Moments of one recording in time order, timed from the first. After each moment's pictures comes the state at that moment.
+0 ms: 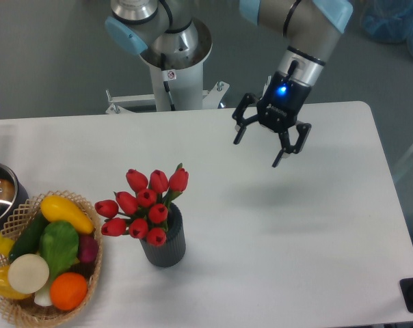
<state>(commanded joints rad) 2.82 -1.66 -1.95 -1.07 0.76 1.53</state>
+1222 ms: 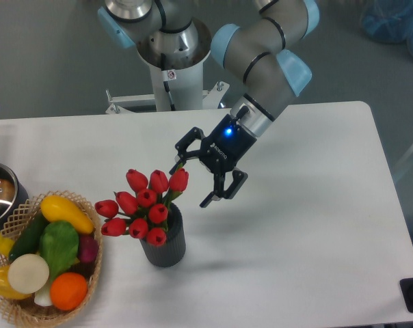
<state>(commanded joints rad) 2.65 -1.80 -1.93 -0.95 0.50 1.51</state>
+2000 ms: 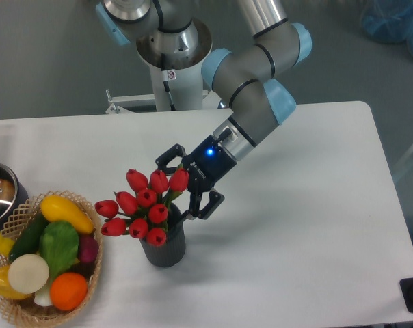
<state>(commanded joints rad) 2.60 -1.88 -1.91 -0.89 0.42 1.46</state>
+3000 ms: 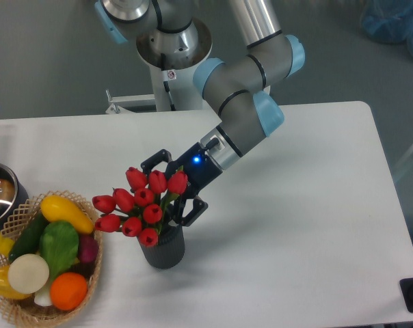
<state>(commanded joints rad) 2.55 -1.90 -1.90 -0.87 0.39 1.45</state>
